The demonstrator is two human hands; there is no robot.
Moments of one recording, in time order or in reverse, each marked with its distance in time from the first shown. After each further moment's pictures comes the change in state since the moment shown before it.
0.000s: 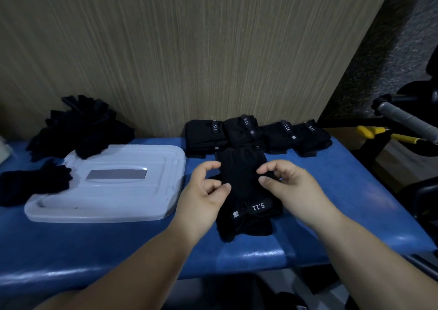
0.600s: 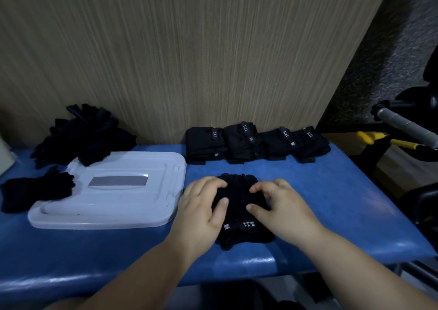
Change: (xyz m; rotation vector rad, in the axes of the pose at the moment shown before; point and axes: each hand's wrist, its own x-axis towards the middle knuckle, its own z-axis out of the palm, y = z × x) left_hand -0.003 -0.019 -0.007 0.680 0.043 0.375; right_hand -0.009 0.009 0.011 -0.598 -0.040 -0.057
